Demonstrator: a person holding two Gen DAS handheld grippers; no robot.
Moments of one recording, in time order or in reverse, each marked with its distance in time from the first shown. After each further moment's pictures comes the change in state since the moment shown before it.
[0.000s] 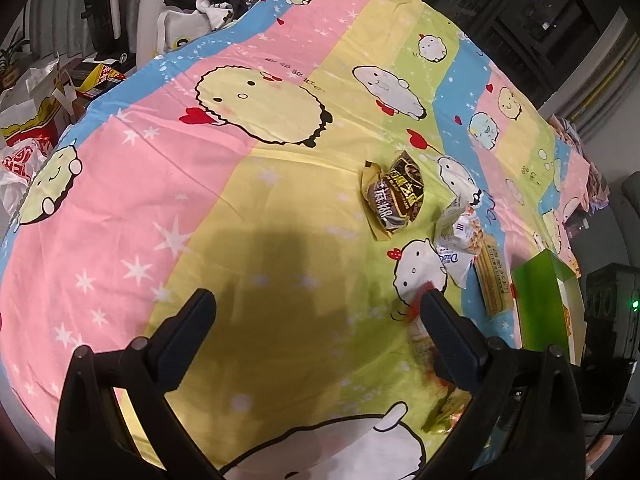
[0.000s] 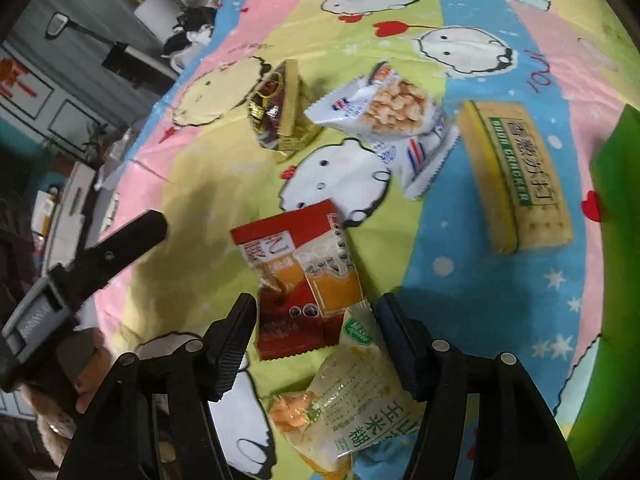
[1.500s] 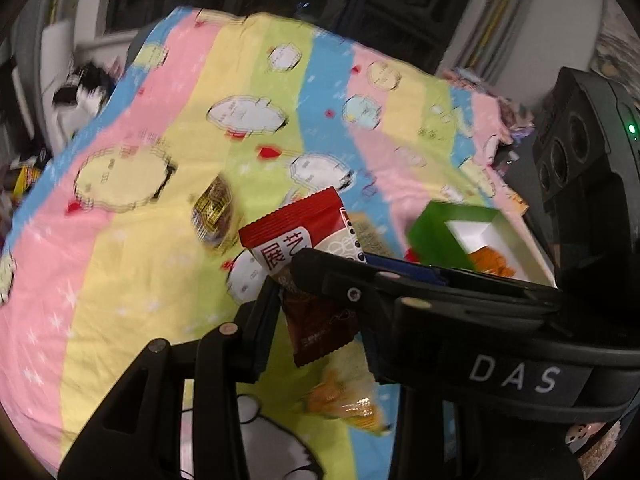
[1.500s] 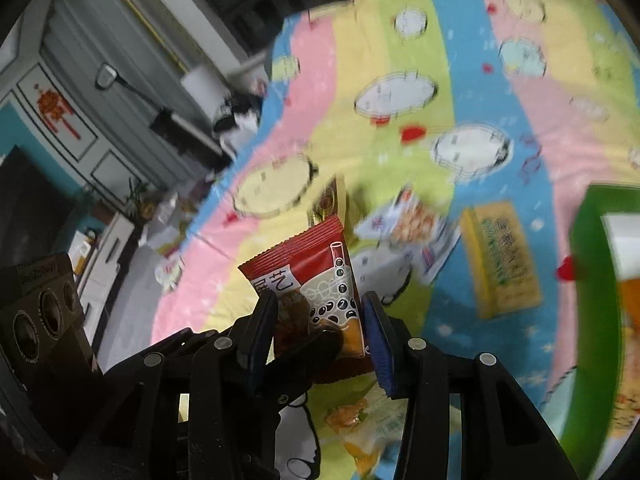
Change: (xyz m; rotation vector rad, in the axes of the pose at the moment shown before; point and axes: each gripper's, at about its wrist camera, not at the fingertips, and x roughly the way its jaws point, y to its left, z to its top) left arm -0.034 -0.125 -0.032 0.354 -0.108 -0.186; right arm -0.078 0.010 0.002 -0.016 -0.308 0.101
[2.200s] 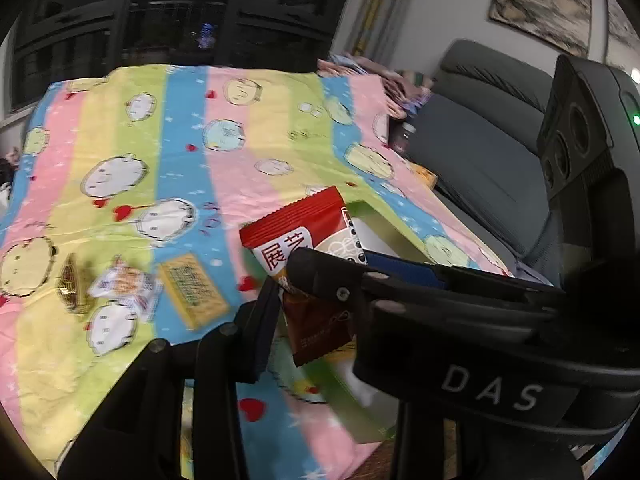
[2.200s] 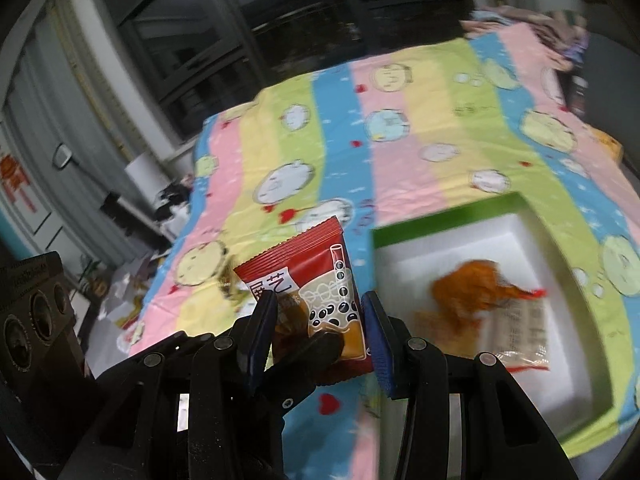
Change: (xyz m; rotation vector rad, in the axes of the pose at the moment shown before) left arm 0.004 -0.157 0.004 0.251 -0.004 -0.225; right arm -0.152 -0.071 -0.027 0.154 -0.245 -0.240
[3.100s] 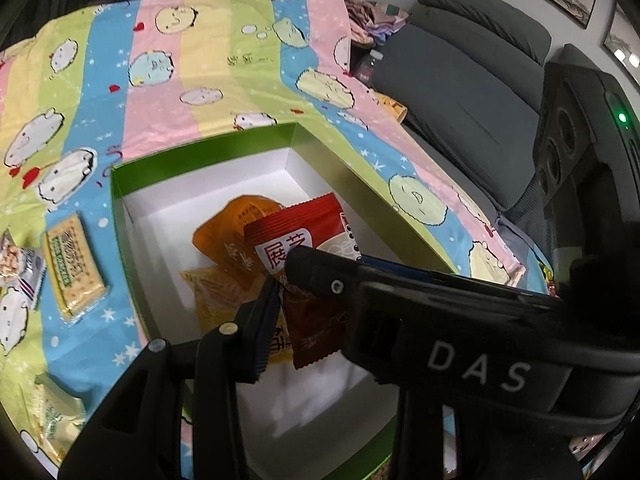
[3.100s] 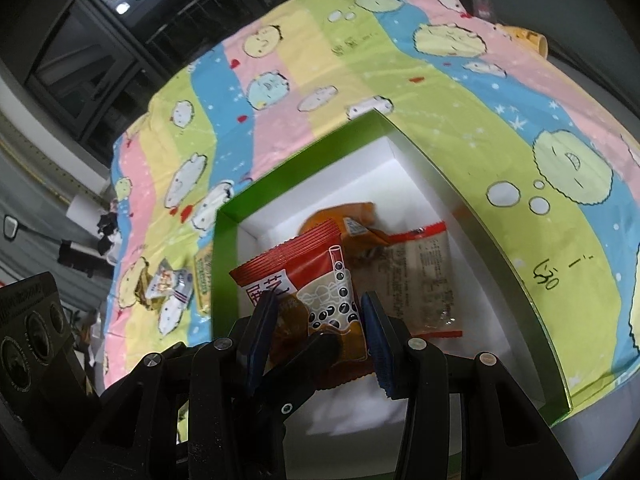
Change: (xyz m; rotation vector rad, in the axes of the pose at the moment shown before) left arm 0.103 -0.054 -0.011 0.002 0.236 -0.117; right arm 0.018 -0.124 -0.014 0.282 0.128 -0.117
